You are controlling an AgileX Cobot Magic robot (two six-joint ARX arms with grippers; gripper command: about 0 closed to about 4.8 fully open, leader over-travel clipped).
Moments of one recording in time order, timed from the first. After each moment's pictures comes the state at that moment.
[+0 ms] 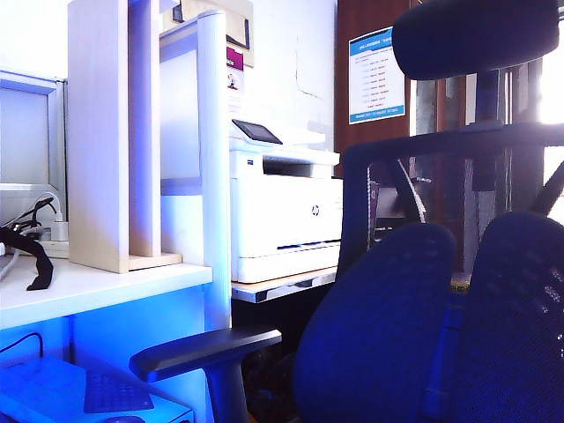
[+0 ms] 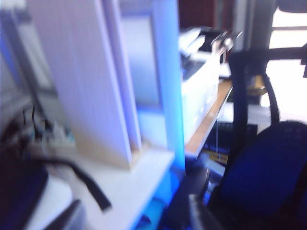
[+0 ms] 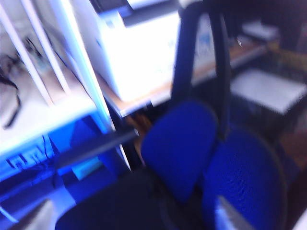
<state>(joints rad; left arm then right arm) -0.09 0.38 0.89 -0.56 0.13 0.09 -0.01 0.45 0.62 -0.39 -0.35 0.08</state>
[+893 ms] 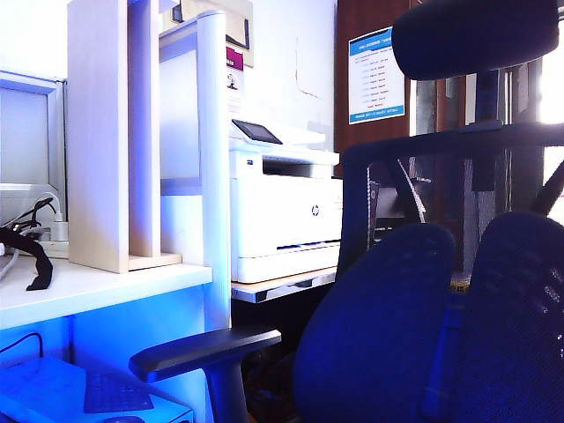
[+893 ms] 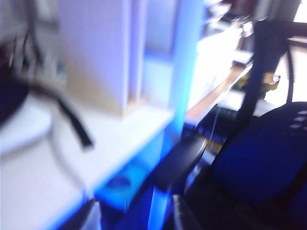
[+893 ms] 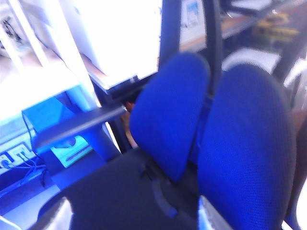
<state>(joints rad) -0.09 0.00 0.34 -0.41 0.07 -0.11 -0.01 0.09 0.14 -0.23 -0.31 0.12</state>
